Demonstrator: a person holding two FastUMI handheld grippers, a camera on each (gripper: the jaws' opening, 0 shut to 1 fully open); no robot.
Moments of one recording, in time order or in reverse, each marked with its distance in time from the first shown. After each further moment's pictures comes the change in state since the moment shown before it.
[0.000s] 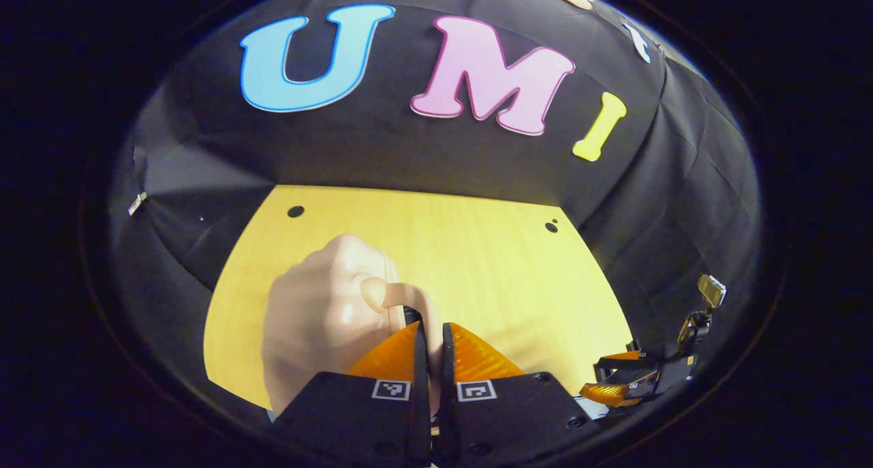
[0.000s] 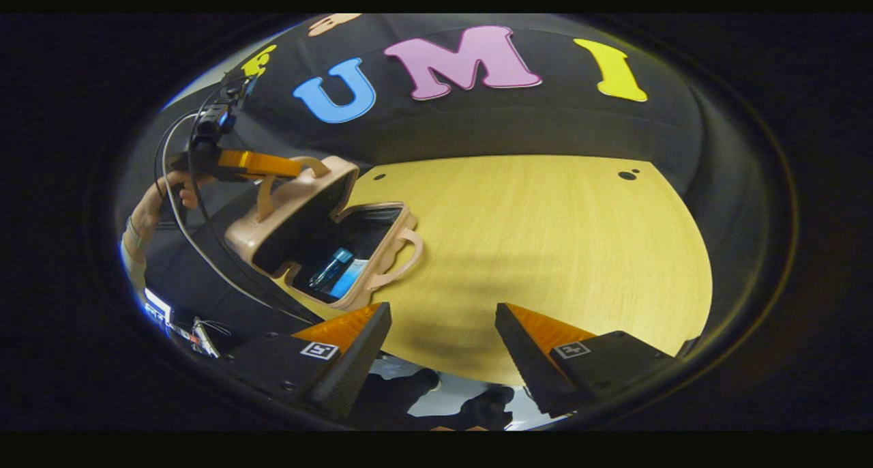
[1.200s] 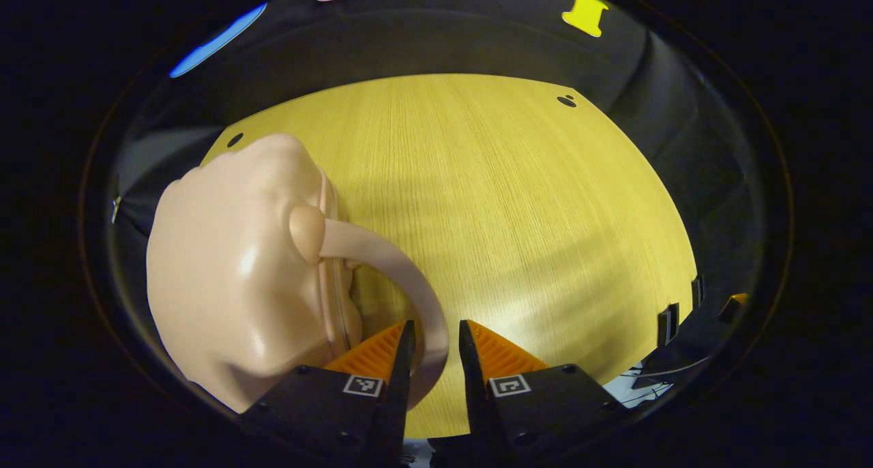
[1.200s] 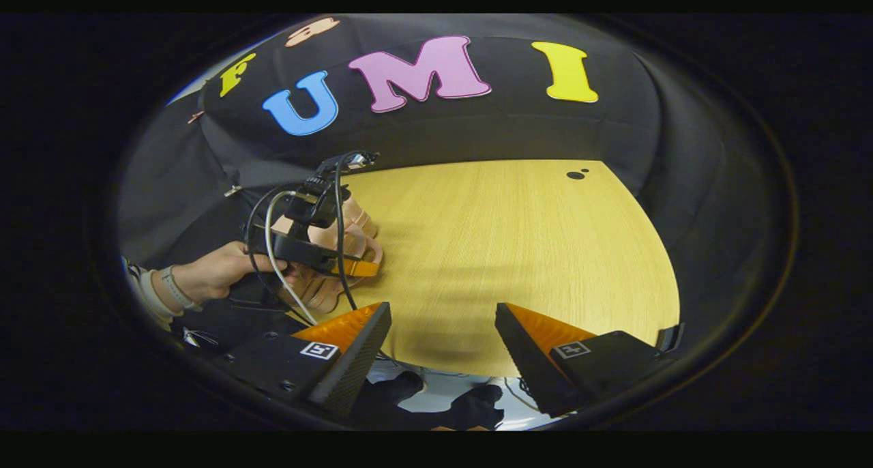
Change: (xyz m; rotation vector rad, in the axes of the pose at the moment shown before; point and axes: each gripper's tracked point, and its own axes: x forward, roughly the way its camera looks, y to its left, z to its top) left arm 0.144 -0.039 -0.140 0.139 0.295 0.147; right arm -0.032 -0.034 0.001 0.038 -0.049 -0.122
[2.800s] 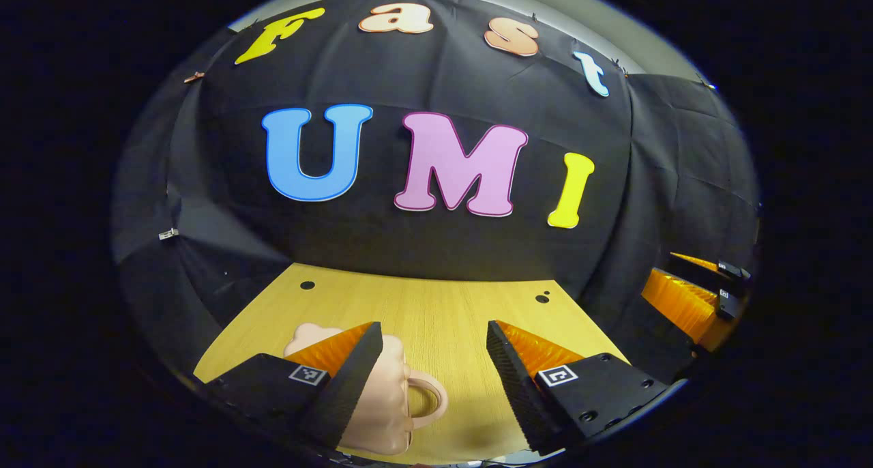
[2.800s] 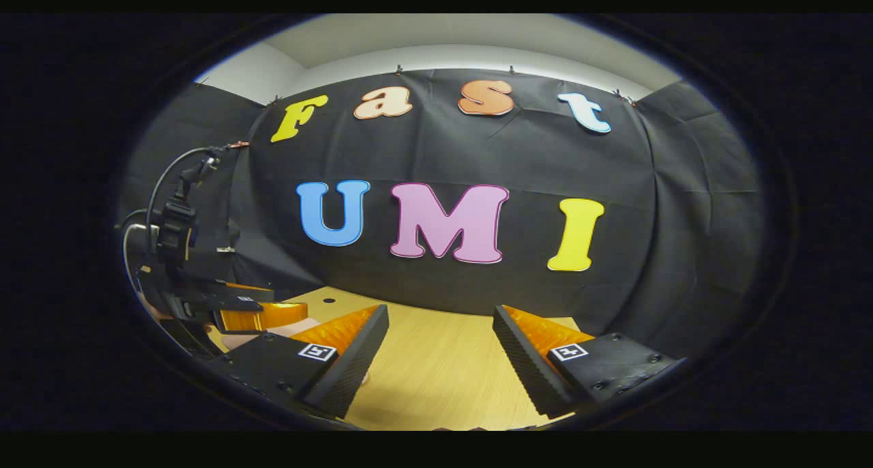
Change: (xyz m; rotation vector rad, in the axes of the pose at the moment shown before) left arm -0.293 0.041 0.098 -0.151 -0.851 0.031; right arm -0.098 0.076 0.221 -0.277 -0.703 -0.091
